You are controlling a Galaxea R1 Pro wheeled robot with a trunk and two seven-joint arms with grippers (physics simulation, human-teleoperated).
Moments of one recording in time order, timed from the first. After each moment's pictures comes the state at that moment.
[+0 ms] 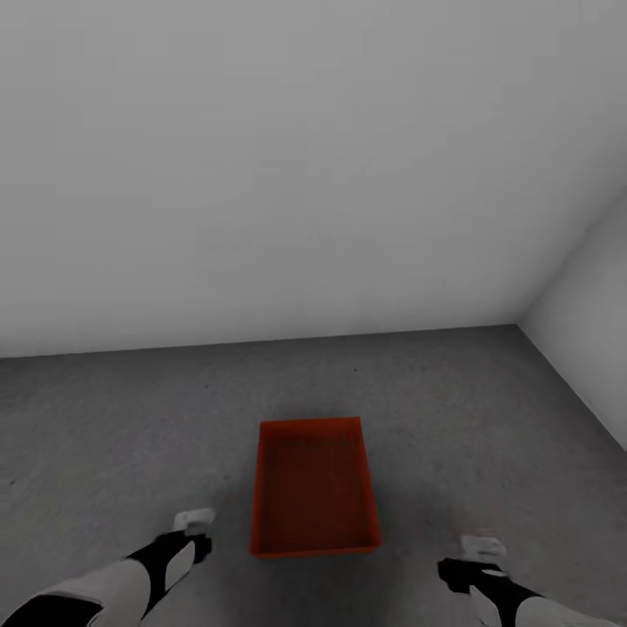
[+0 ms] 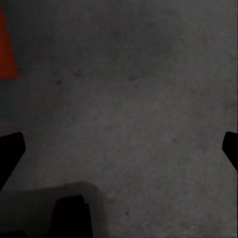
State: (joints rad) left arm -0.72 0.03 -0.15 -0.03 0.30 0.15 0.25; right arm -0.64 -0.12 -0.01 0.02 -0.05 -0.04 -0.07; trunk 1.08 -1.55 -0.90
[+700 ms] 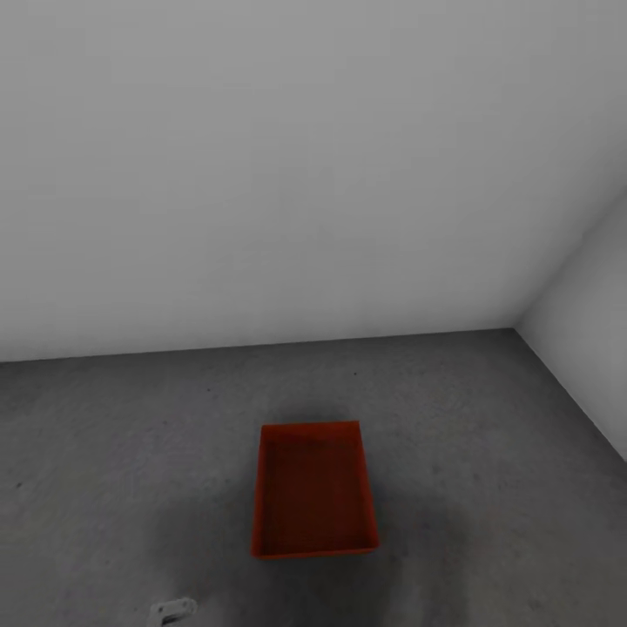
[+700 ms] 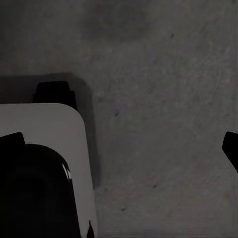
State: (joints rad) left arm -0.50 0.05 -0.15 0.00 0.31 0.08 0.19; right arm -0.38 -0.12 -0.01 0.03 -0.04 -0.10 -0.07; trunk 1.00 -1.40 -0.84
